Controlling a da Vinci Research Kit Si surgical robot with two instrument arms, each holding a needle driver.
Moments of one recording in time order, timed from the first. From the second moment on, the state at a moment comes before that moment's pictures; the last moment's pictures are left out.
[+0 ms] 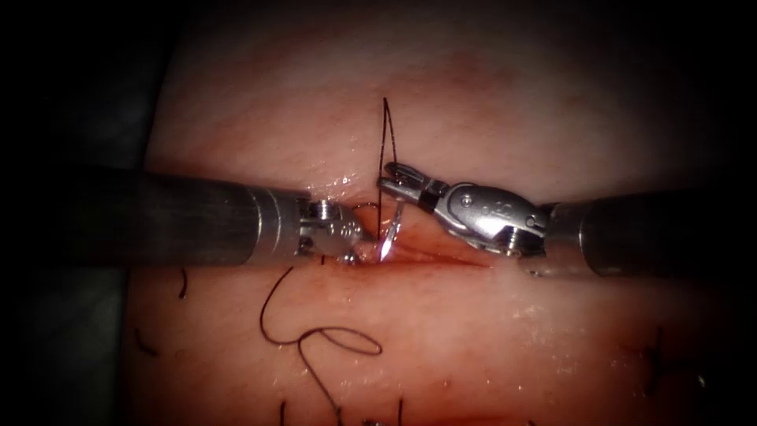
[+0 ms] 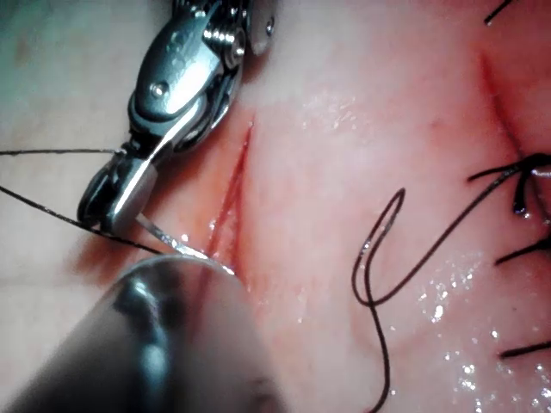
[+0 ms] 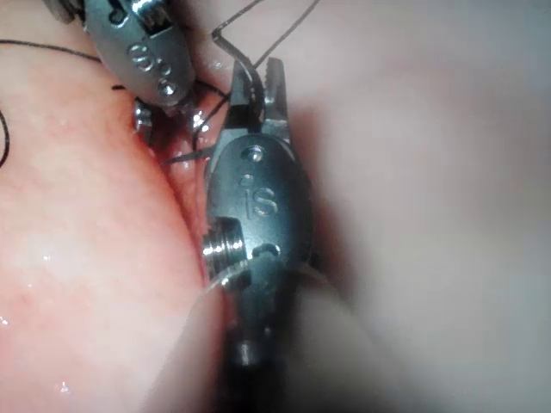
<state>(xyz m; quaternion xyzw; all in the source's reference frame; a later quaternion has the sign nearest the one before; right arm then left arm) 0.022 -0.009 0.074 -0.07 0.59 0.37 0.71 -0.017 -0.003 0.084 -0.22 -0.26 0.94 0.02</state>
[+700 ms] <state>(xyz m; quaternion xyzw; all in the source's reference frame) 0.023 -0.014 0.077 -0.09 0.59 0.34 0.73 -0.017 -0.003 0.081 -0.26 -0.25 0.93 0.05</state>
